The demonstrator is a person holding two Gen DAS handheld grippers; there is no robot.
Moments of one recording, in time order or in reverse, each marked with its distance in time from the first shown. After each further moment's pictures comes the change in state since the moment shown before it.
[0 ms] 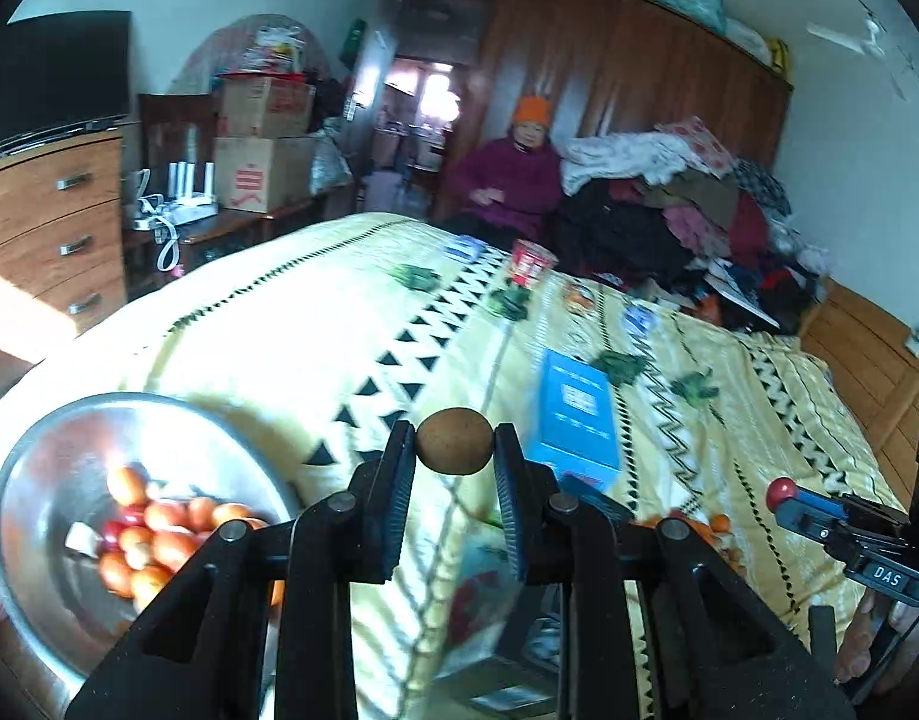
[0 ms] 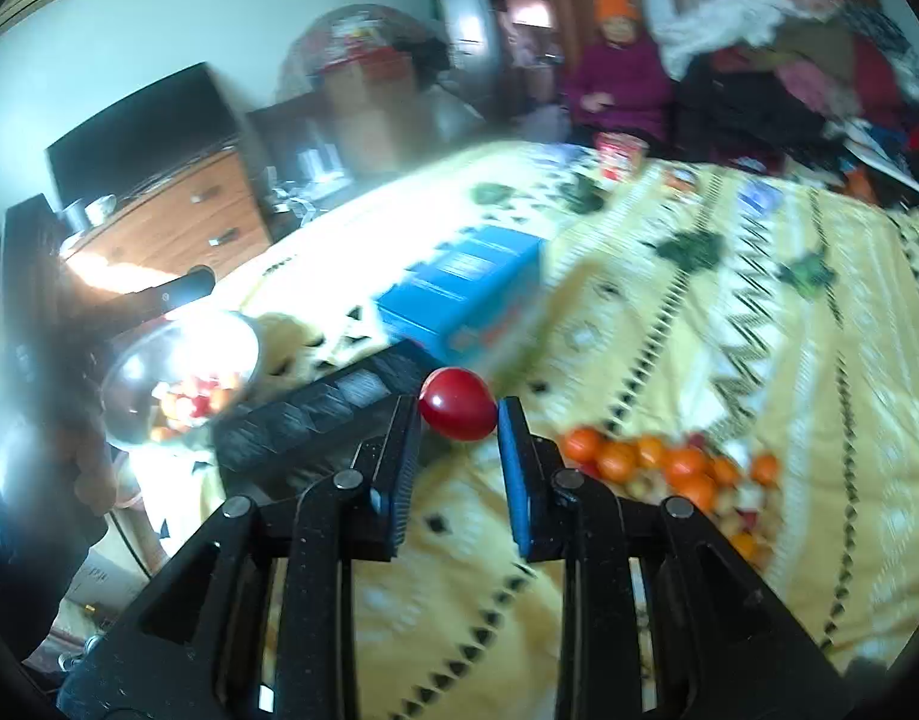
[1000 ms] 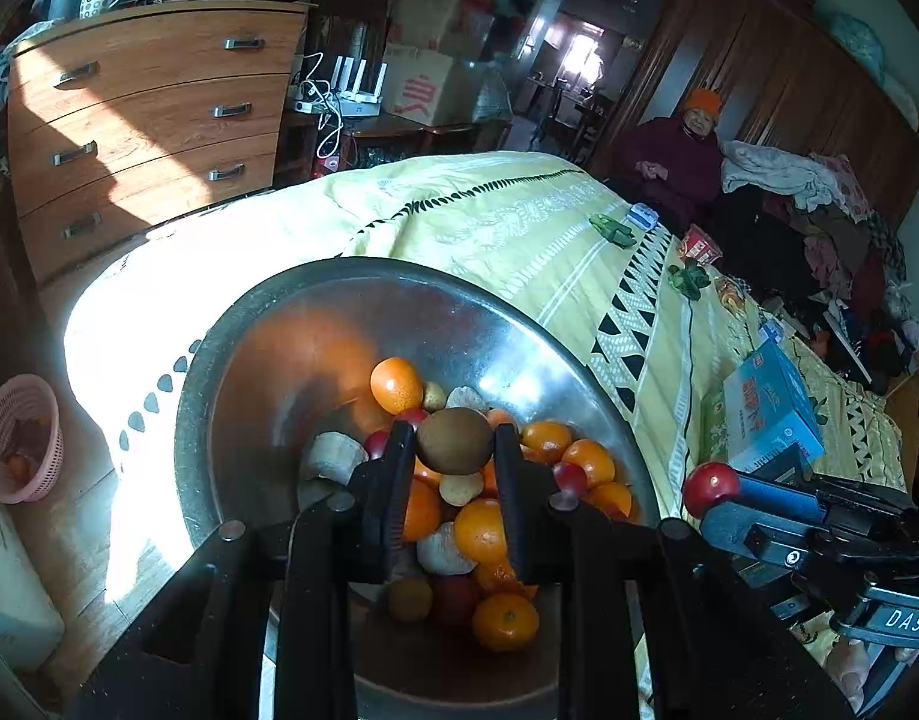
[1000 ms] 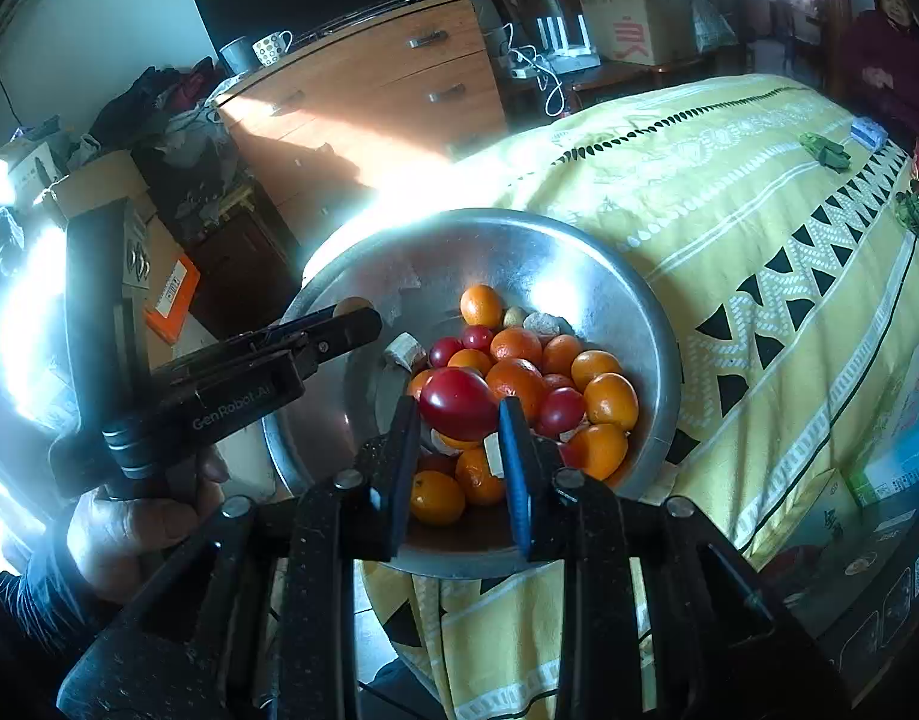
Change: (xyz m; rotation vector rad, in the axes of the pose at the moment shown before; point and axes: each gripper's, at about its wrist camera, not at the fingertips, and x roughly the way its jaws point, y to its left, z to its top) left arm -0.002 0.201 -0.057 -0.235 0.156 0.195; right arm 0.185 0.250 0.015 -0.189 0.322 0.369
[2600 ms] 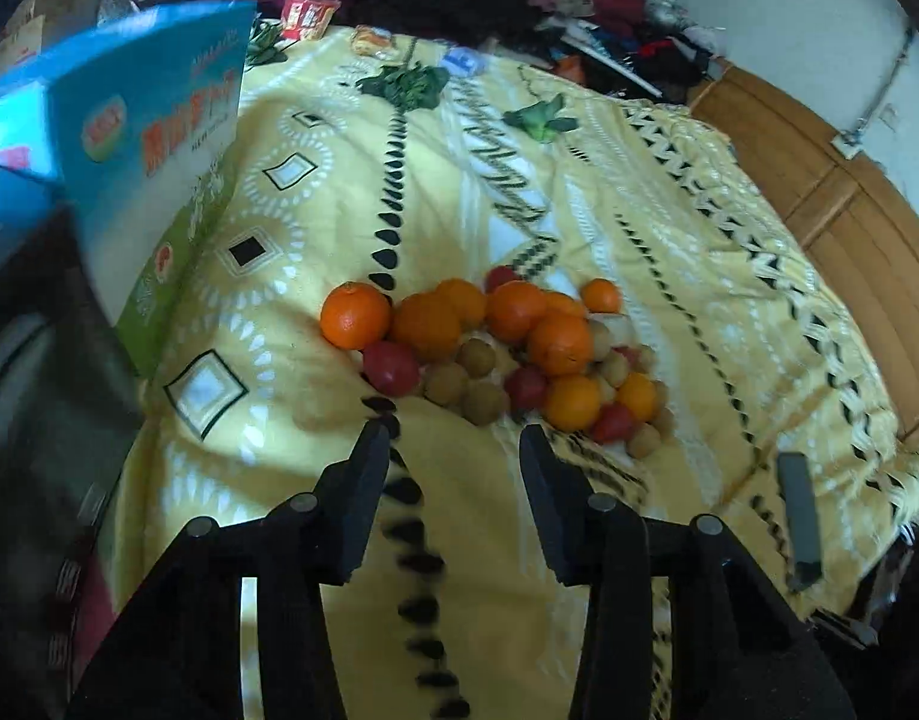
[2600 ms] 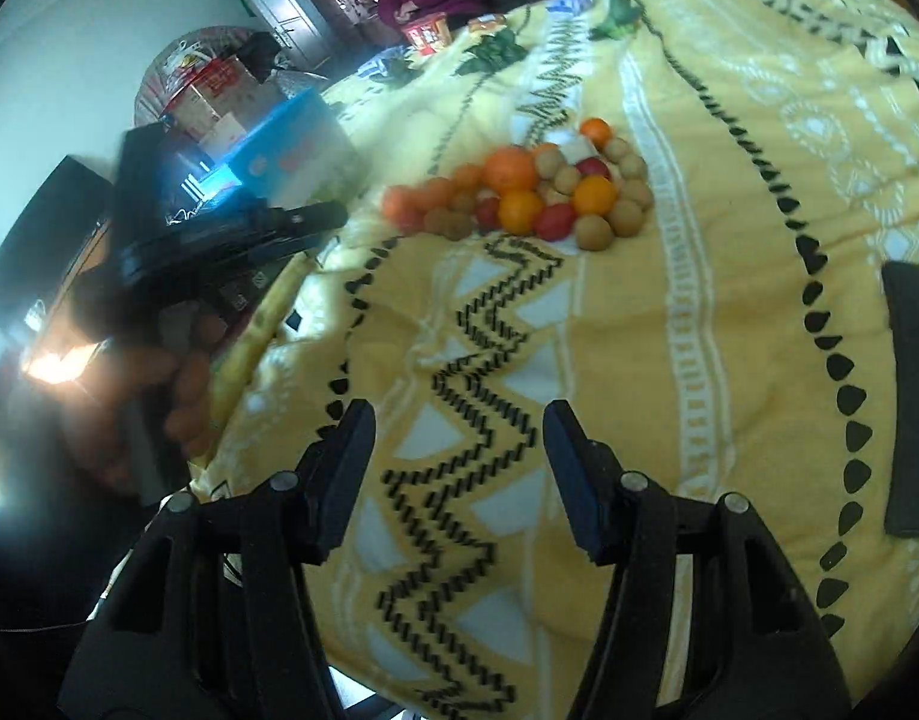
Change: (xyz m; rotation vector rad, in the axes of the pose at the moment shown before) left arm 0.158 -0.444 -0.204 0.503 0.389 -0.438; right arm -0.252 -0.223 -0.377 0.751 -0.278 -0.389
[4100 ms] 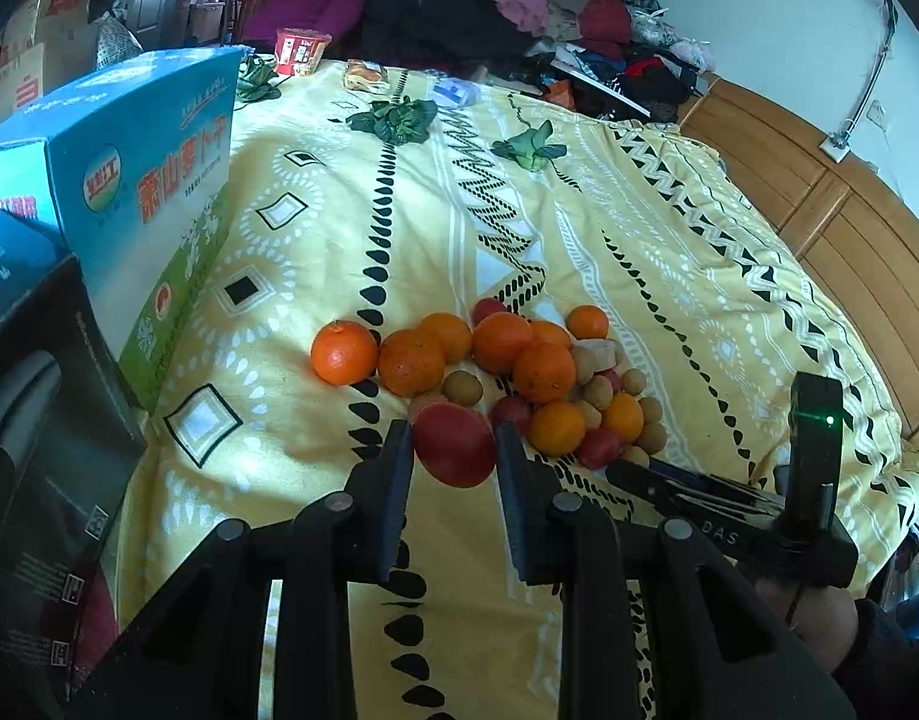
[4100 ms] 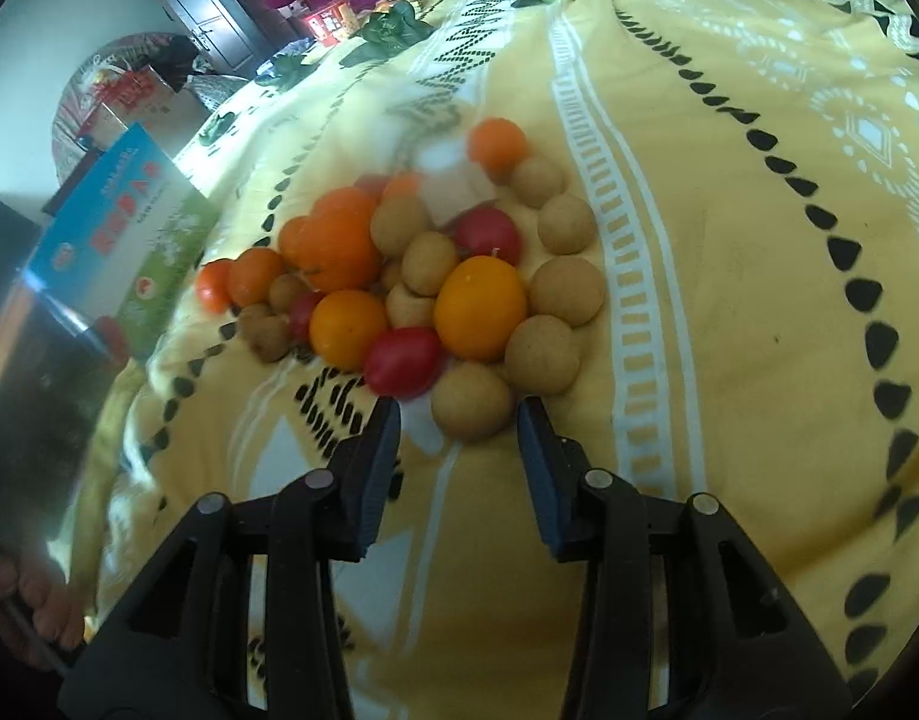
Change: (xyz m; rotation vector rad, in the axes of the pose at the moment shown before) left arm -0.021 -0.013 -0.001 0.037 -0.083 -0.008; right arm 0.103 -0.062 0.090 0.036 0.025 -0.151
